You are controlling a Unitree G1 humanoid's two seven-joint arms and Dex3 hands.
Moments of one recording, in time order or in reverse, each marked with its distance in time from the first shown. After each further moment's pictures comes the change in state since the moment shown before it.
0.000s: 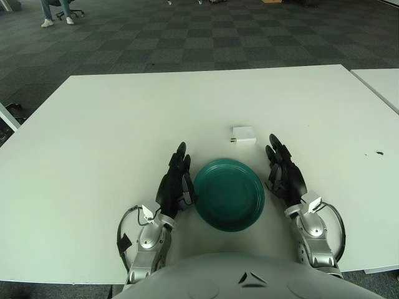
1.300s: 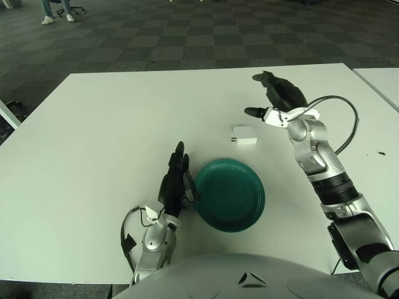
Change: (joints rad) left arm 0.009 -0.024 -0.041 0.027 0.116 -0.078 0.099; right arm -0.811 -0.323 0.321 0.075 -0.877 0.482 0.036
